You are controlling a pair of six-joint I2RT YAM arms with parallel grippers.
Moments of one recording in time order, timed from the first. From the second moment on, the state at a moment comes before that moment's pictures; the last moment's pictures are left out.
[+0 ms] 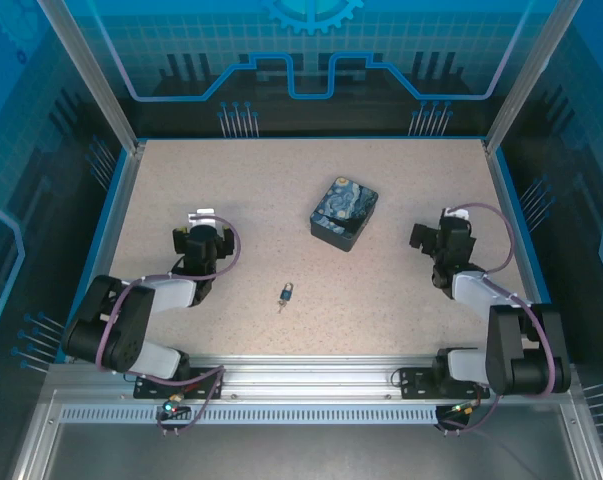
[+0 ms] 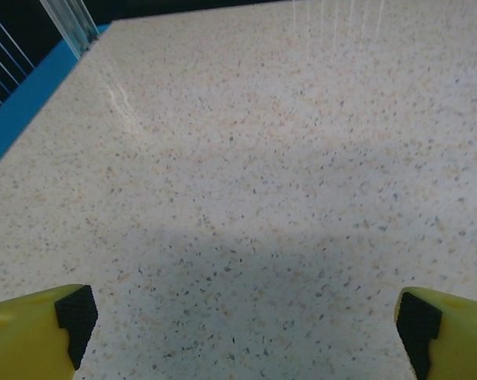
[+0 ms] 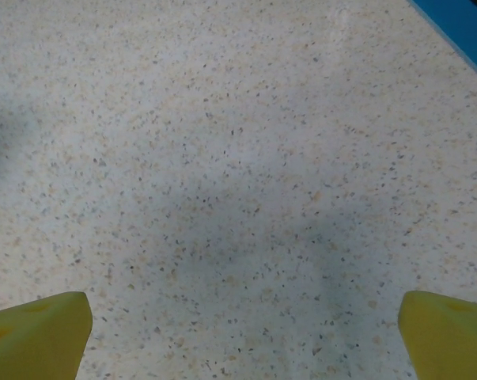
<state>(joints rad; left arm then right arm) -0.20 1.46 0.41 0.58 -0.45 -0.06 0.00 1.31 0.45 0.26 0.24 0.20</state>
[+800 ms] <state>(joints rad) -0.01 1.54 0.40 0.77 -0.01 -0.09 0.09 1.50 0.39 0.68 0.14 -0.02</state>
